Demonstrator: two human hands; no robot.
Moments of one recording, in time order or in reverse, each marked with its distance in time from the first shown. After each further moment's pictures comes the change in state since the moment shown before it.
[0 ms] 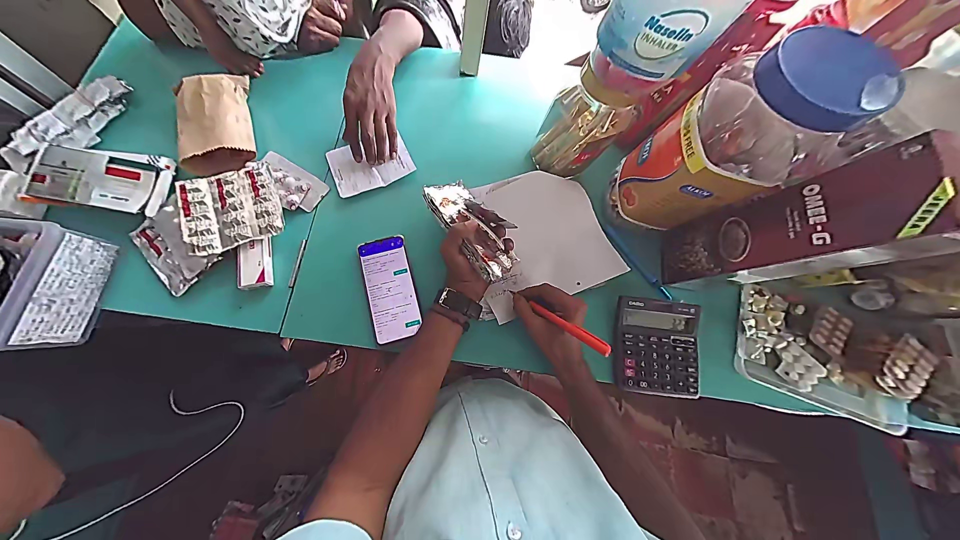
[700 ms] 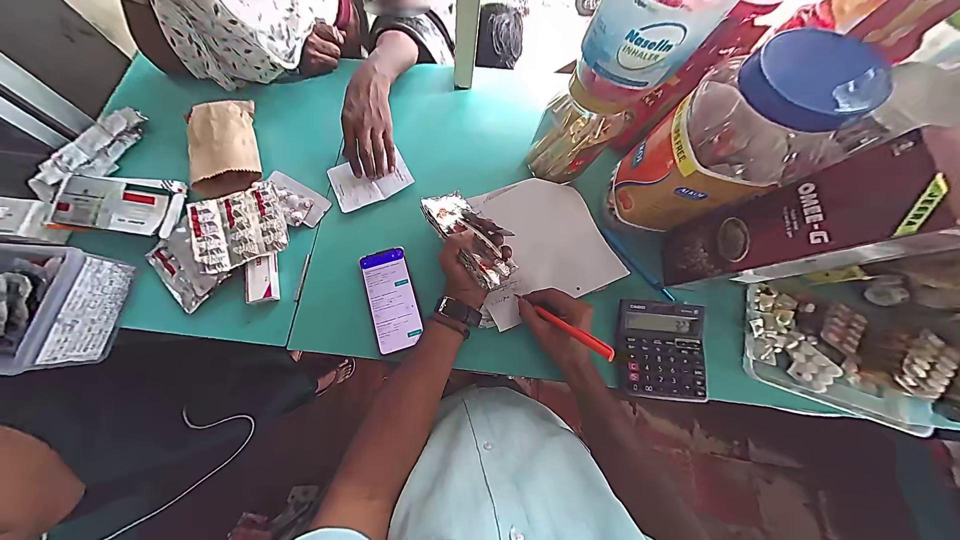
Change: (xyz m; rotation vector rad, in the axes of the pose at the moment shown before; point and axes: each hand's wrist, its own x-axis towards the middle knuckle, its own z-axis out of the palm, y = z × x) left_hand 0.004 0.003 0.005 -0.032 0.040 -0.033; right_hand 0.004 0.007 -0.009 0.003 -0.013 -0.014
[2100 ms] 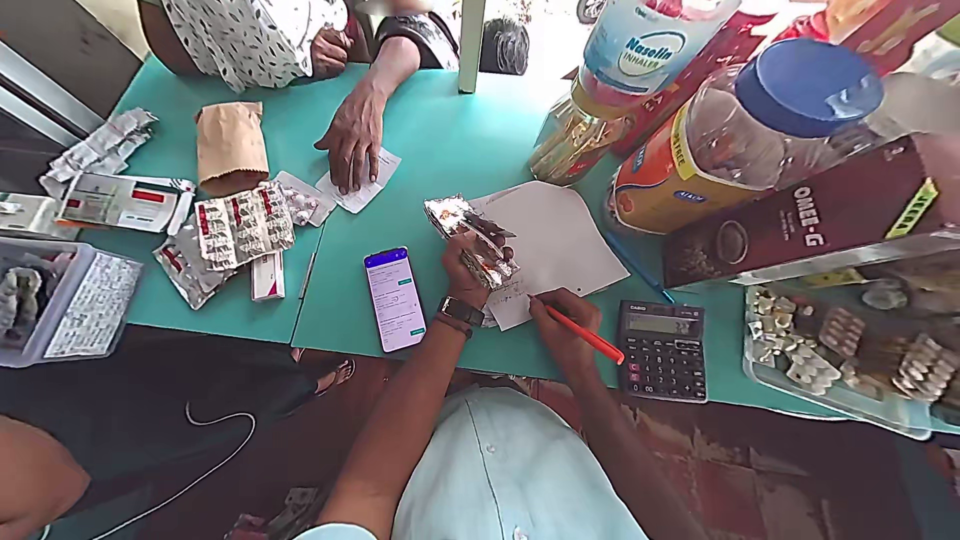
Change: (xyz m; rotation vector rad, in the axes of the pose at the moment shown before) left_hand 0.004 -0.003 0.000 -0.043 0.034 0.030; right_hand -0.002 -0.004 -0.001 -0.119 0.115 0.028
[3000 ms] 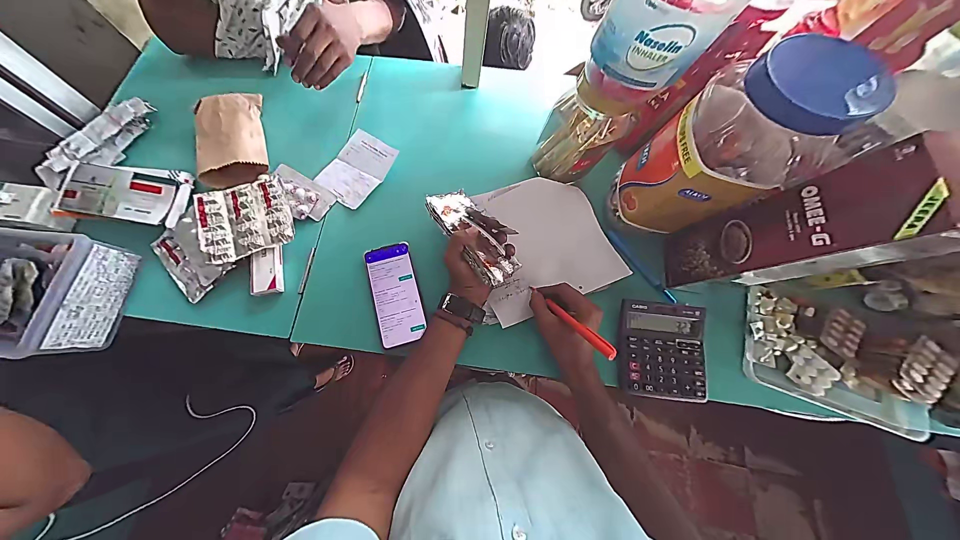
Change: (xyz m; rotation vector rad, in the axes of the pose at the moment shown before) left_hand -0.001 0.000 -0.002 0.002 -0.045 0.019; right_hand 0.001 -0.002 0.003 -0.059 0.028 0.042
